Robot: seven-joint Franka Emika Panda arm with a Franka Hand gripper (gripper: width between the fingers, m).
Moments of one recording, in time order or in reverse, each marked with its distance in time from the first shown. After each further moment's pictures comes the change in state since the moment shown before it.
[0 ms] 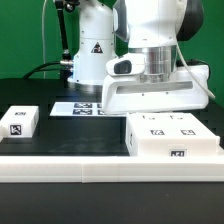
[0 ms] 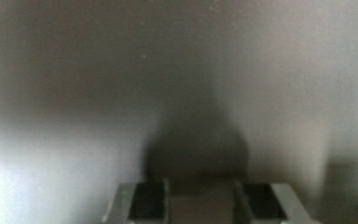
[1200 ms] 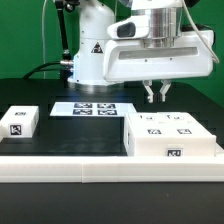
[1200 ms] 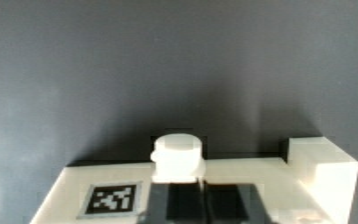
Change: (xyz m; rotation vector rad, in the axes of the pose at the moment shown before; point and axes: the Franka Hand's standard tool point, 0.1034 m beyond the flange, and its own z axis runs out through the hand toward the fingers) arm 0.002 -0.005 -0.063 -0.012 -0.043 -0.037
